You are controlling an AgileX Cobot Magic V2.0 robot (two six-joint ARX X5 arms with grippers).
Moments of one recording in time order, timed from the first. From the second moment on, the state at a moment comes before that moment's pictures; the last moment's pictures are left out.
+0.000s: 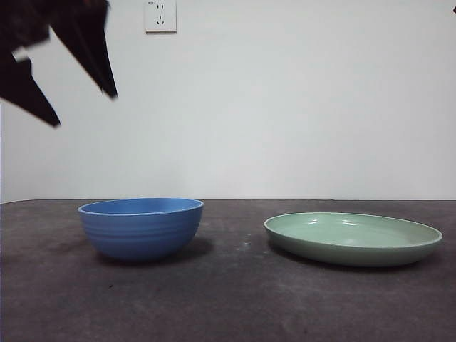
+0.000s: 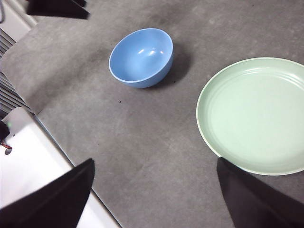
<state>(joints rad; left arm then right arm) -0.30 1.35 1.15 -0.78 0.27 -0.04 0.20 0.79 0.99 -0.99 -0.63 -0.12</state>
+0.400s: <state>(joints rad) -0.31 1.59 1.15 -0.69 0.21 -0.04 0.20 0.79 0.99 -0.99 -0.63 -0.12</state>
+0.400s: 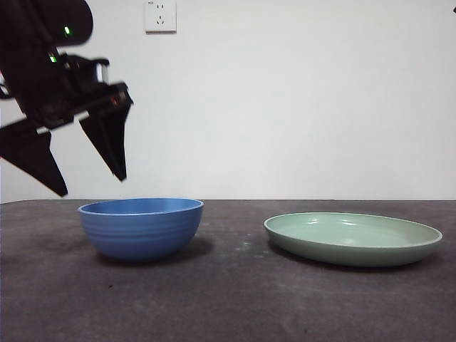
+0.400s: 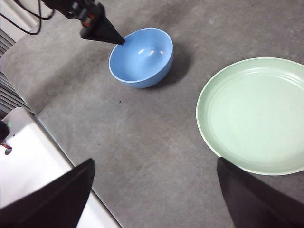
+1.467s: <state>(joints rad) -0.31 1.70 1.15 -0.64 0.15 -0.10 0.20 0.79 0.99 -0.99 -0.63 -0.12</state>
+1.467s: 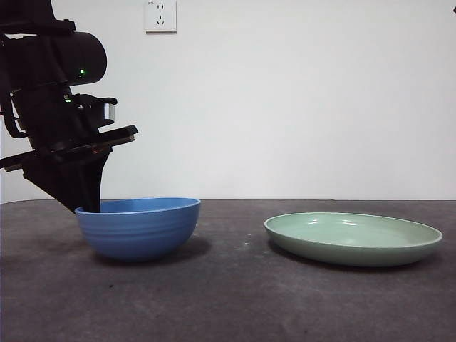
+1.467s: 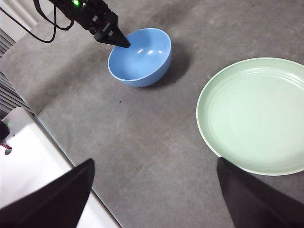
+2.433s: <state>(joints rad) -0.55 1.60 1.38 -0.62 0.18 -0.20 0.20 0.79 0.99 -1.01 -0.37 0.00</state>
